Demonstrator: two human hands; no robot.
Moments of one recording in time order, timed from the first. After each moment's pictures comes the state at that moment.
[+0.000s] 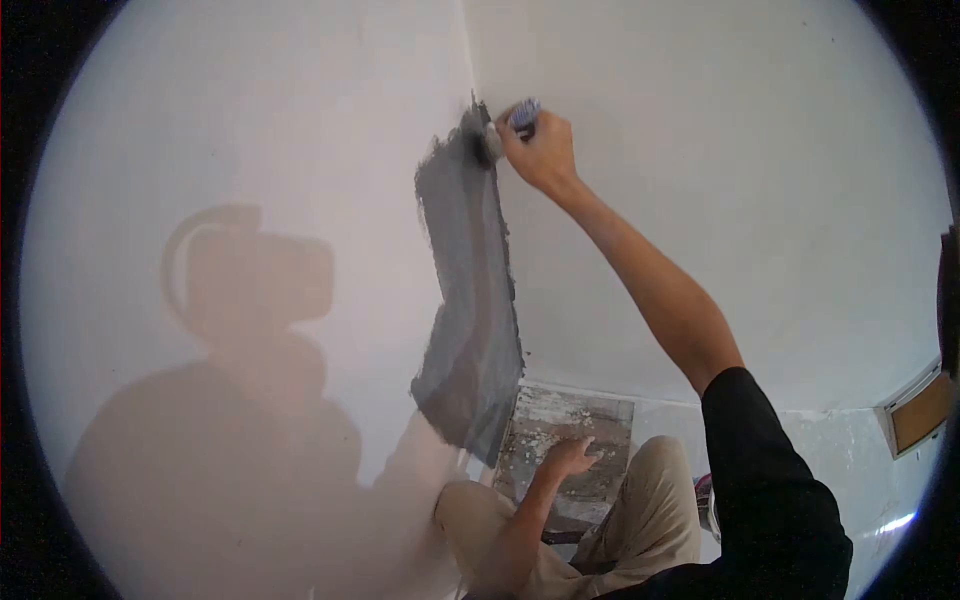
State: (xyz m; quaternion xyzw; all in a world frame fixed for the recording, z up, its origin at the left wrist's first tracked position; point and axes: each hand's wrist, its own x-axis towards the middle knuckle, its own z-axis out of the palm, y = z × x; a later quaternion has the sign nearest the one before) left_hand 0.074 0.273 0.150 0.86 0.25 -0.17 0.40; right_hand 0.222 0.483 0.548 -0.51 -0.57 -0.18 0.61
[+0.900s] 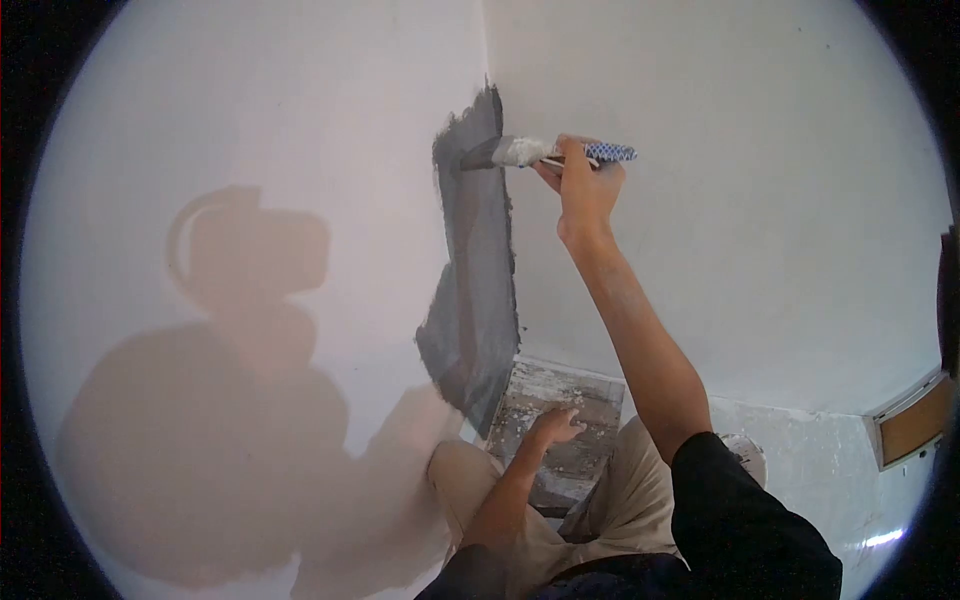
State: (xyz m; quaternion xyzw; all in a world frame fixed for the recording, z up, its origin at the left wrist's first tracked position) left_hand 0.065 0.274 0.138 0.86 0.25 -0.14 0.42; right_hand 0.152 0.367 0.552 -0.36 -0.26 0.19 0.87
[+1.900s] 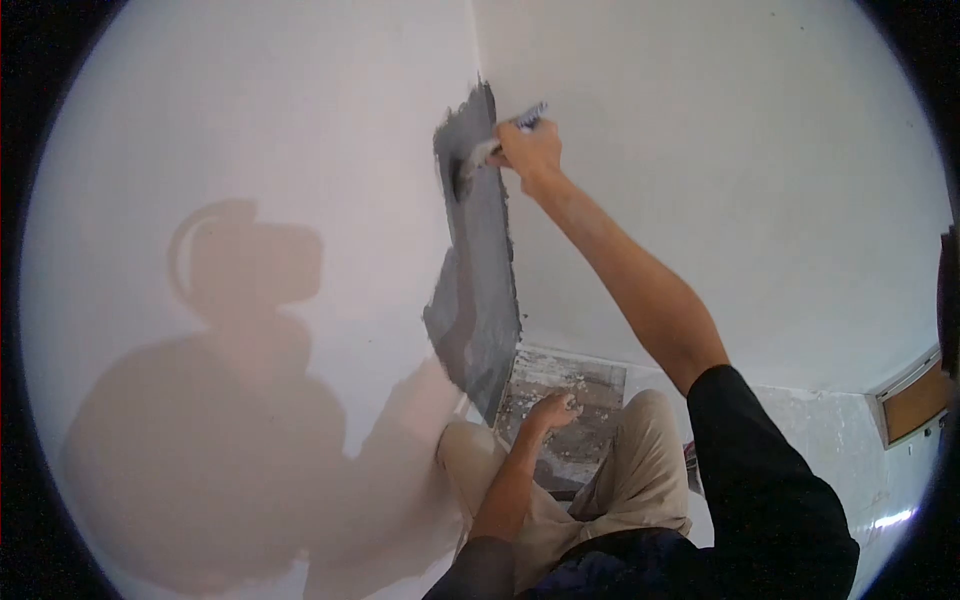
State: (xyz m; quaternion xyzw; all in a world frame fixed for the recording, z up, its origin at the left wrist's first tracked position) left_hand 0.043 0.272 0.154 0.84 0.28 -0.16 0.44; right_hand 0.153 0.425 0.552 -0.53 -0.31 0.20 0.76
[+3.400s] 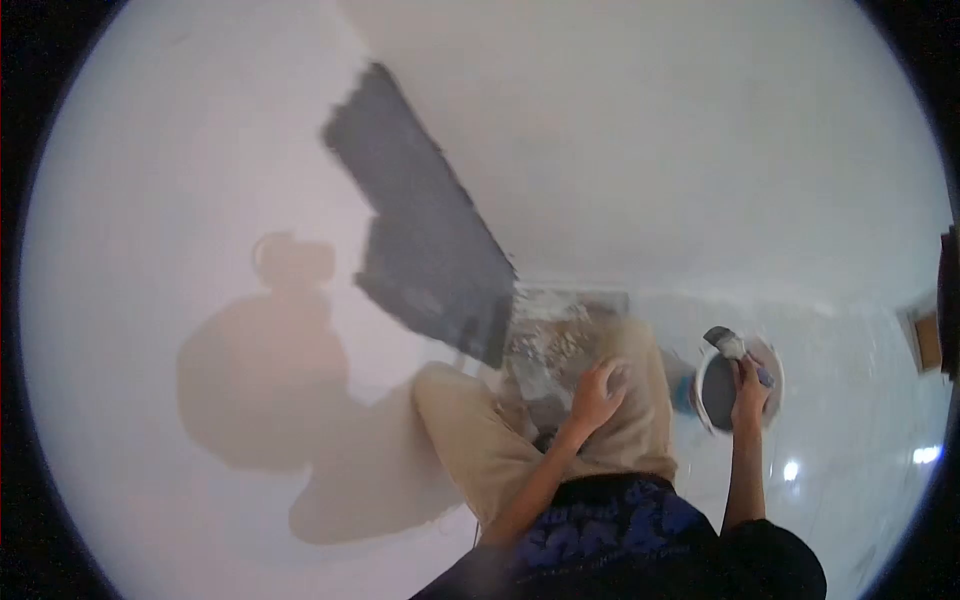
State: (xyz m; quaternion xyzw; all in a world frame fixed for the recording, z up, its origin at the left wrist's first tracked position) left_hand 0.073 0.081 0.269 0.82 0.22 0.21 0.49; right_hand 0.286 -0.134 0.235 -0.61 0.02 0.15 0.78
